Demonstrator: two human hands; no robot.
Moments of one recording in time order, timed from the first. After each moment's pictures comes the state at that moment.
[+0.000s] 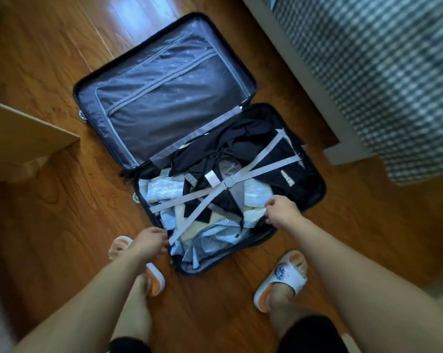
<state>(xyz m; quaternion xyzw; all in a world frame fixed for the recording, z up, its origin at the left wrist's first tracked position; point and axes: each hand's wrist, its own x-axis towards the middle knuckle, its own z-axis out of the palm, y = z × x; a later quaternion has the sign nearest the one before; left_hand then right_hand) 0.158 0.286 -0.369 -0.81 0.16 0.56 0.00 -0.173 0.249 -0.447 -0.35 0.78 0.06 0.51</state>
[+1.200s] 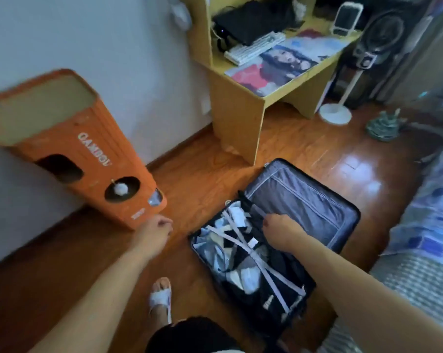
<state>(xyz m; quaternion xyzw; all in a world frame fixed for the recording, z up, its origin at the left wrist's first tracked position) -0.082 0.458 0.063 -0.89 -0.11 0.22 -0.37 -0.132 0.146 0.037 -0.93 0.11 0.31 0.14</state>
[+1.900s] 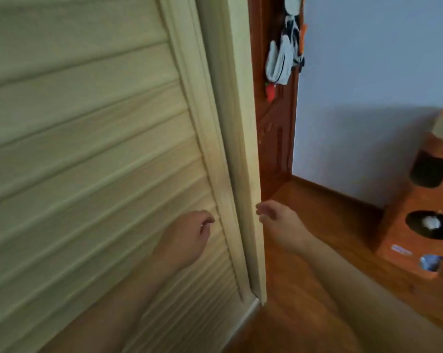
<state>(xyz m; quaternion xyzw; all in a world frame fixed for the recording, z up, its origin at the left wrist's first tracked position) -0.747 0.585 0.251 -0.85 -0.49 -0.14 -0.13 -0.501 0.536 0.213 -0.66 -0.56 0.33 0.37</state>
